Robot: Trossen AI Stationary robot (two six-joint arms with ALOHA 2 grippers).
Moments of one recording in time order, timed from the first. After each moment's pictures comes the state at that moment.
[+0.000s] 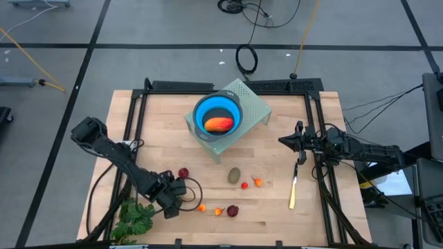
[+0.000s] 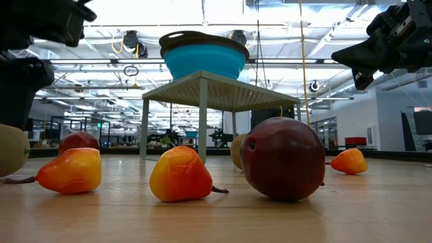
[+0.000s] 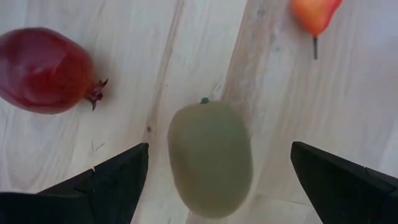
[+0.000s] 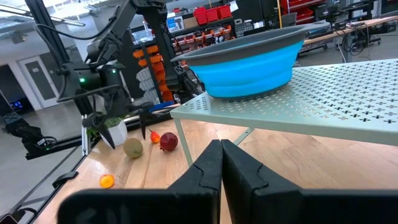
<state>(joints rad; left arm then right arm) -0.66 1.58 0.95 -0.70 -0.11 -0.92 -0.11 0.05 0.08 0.00 -0.02 0.27</state>
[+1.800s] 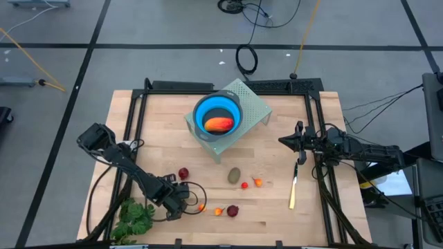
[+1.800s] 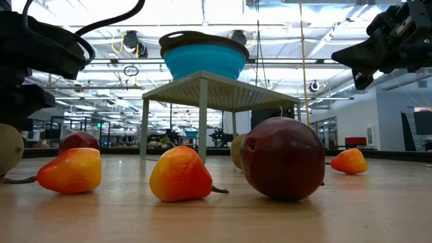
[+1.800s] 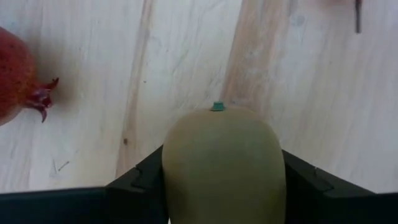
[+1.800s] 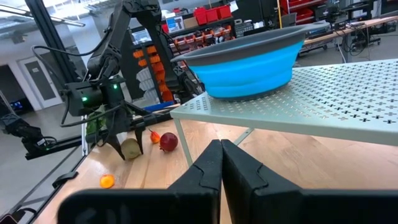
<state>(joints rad) -0.66 1.71 0.94 -0.61 -0.05 -0.88 -0.11 0.05 0.08 0.00 -0.02 0.27</state>
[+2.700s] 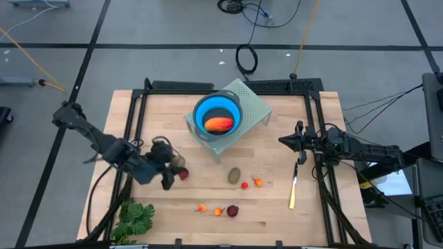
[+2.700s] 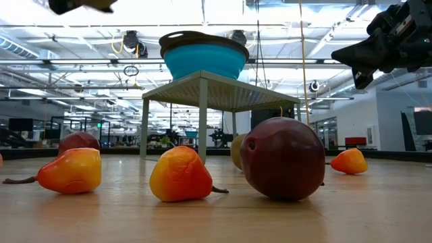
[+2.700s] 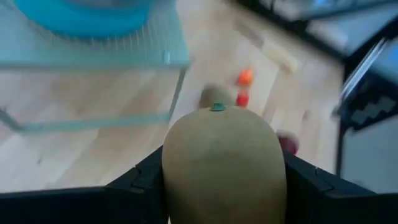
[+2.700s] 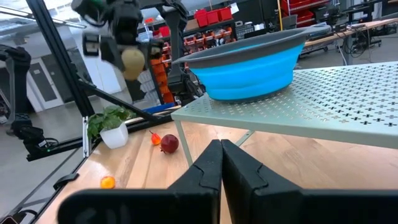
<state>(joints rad) -0.57 1.12 1.04 -0.71 -0.58 -0.94 -0.11 0.05 0.08 0.01 -0.03 0.27</state>
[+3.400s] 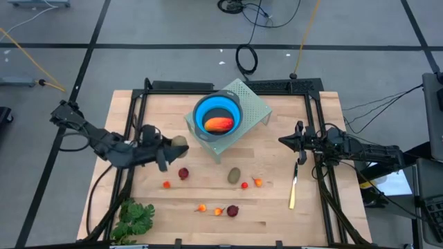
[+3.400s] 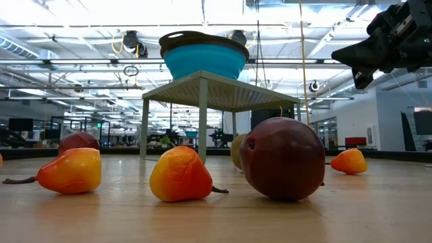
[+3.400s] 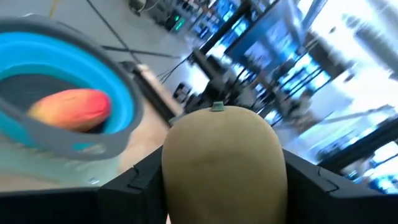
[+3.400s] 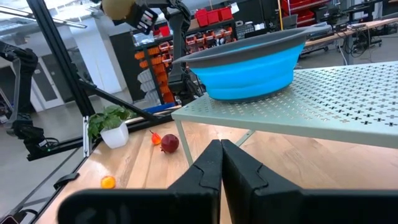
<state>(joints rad) -0.57 1.04 1.04 -0.17 -0.87 -0.95 -0.11 0.05 0.08 0.01 -0.03 0.27</state>
